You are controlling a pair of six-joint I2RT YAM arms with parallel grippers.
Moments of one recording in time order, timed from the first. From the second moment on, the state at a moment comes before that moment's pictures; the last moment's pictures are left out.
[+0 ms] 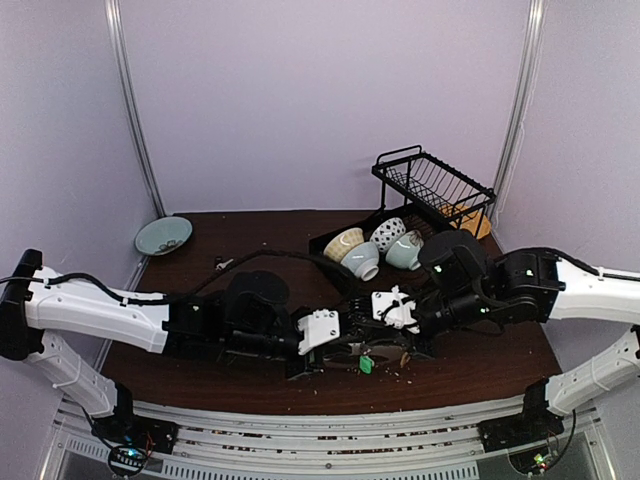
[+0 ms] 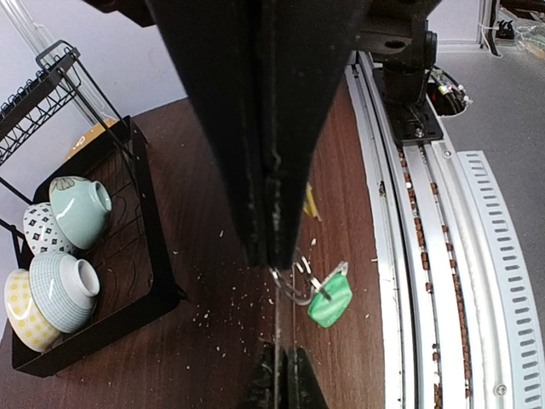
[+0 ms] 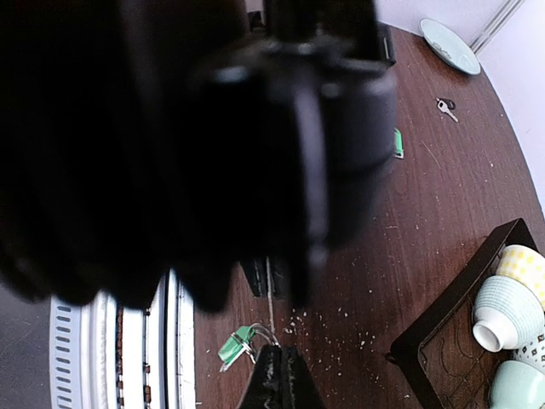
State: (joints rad) left arm -1.27 1.45 0.93 0.03 0.09 0.35; right arm 1.13 1.20 1.05 -0.60 -0.14 -0.45
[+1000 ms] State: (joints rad) left arm -1.36 1.33 0.69 0.53 -0.41 0.24; right arm 1.20 1.05 0.68 0.05 0.11 0.08
